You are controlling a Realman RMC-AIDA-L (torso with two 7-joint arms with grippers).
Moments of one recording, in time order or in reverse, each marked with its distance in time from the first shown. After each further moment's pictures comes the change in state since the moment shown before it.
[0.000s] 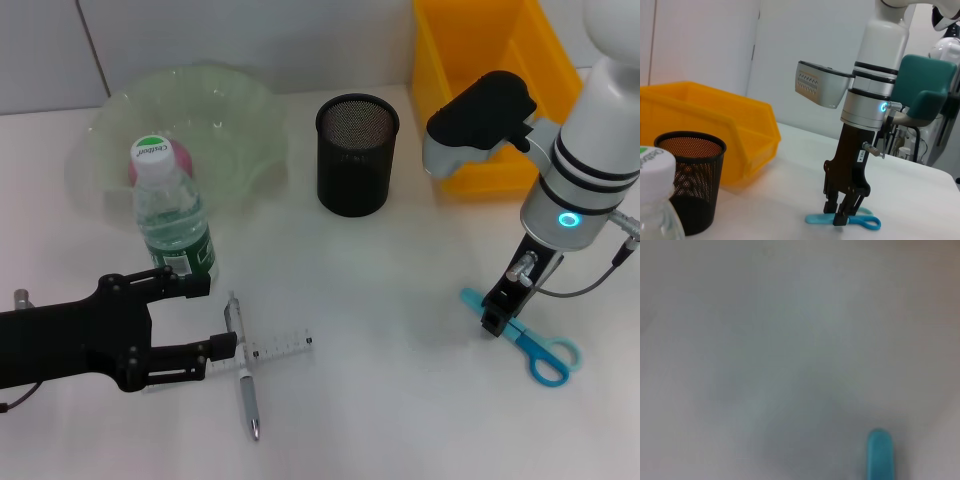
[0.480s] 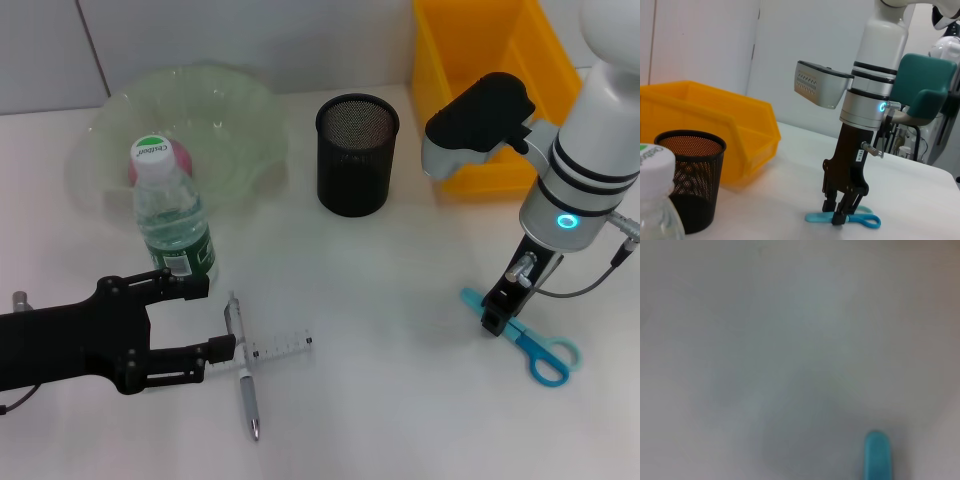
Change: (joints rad) left arm 0.004 0.000 0.000 0.000 0.001 0.001 0.006; right arm -0.003 0.000 -0.015 0.000 -0.001 0.012 0.010
